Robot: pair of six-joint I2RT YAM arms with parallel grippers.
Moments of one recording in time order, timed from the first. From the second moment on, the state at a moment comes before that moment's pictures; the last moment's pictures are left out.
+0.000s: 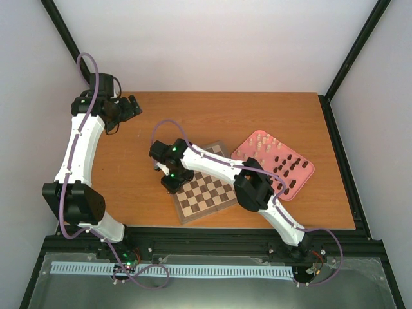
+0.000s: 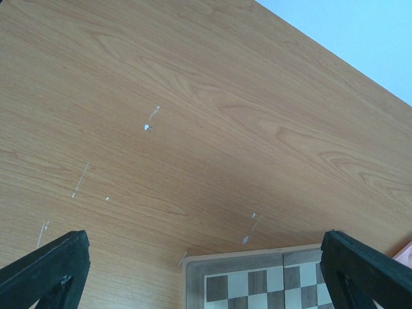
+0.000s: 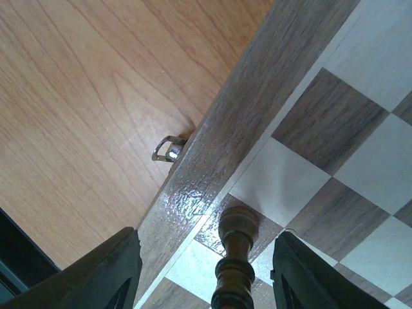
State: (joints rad) left arm 0.00 1.56 1.69 -1.04 0.05 -0.51; right arm 1.06 2.36 2.15 -1.22 -0.14 0.15
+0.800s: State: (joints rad) left arm 0.00 1.56 1.67 -1.04 0.05 -0.51; right arm 1.06 2.36 2.14 -1.22 -0.08 0.17
